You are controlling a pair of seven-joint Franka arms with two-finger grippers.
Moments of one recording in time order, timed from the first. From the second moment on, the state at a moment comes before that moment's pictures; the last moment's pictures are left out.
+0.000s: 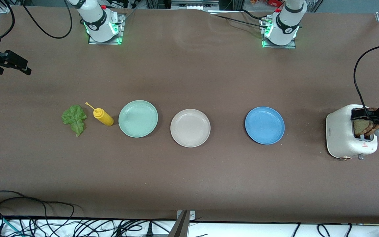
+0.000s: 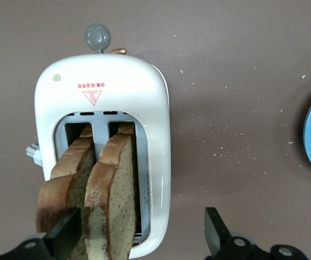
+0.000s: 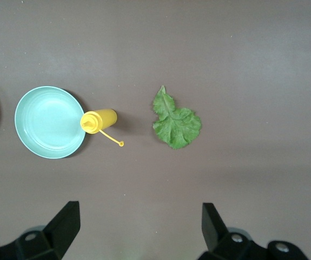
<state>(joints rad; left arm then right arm) 0.30 0.37 -0.02 -1.67 0.09 1.90 0.40 0.06 -0.08 -0.12 -1.70 0.02 1.60 -0.03</state>
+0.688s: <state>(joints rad) 0.33 0.39 -0.02 -1.68 0.09 1.91 0.40 0.06 -0.08 -0.12 -1.70 0.02 1.60 -0.03</state>
